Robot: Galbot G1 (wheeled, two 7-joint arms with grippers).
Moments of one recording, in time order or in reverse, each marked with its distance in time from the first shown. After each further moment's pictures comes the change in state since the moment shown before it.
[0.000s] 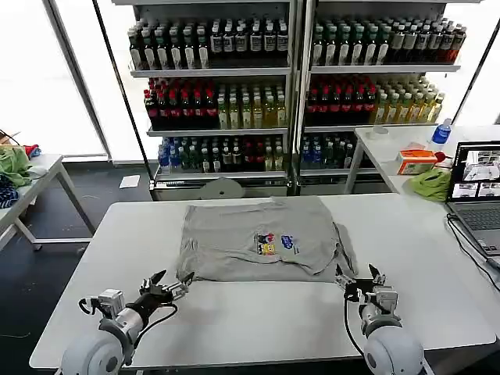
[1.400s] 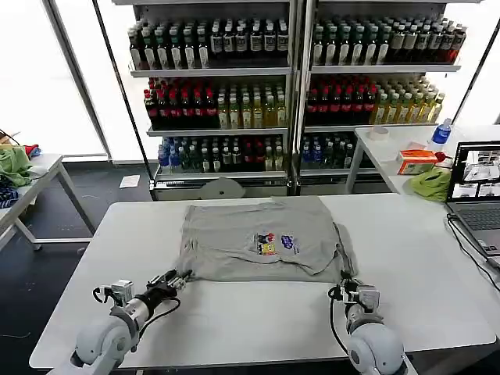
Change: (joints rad) left arm -0.127 0.026 0.098 0.170 0.001 -0.017 0.058; right arm 0.058 0.013 -0.084 -0.071 0.029 -0.013 0.046
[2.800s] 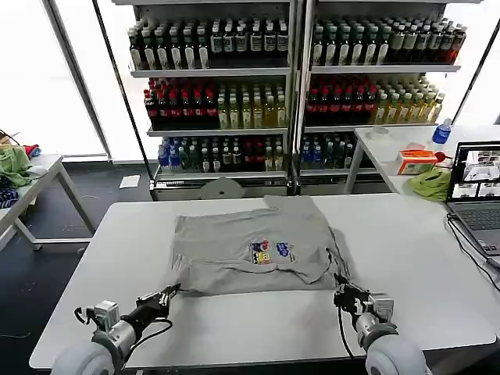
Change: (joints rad) left arm 0.275 0.018 -0.163 -0.234 0.043 0.003 0.028; right arm -0.138 -0.134 0.043 0.168 0.131 0.025 -0.092
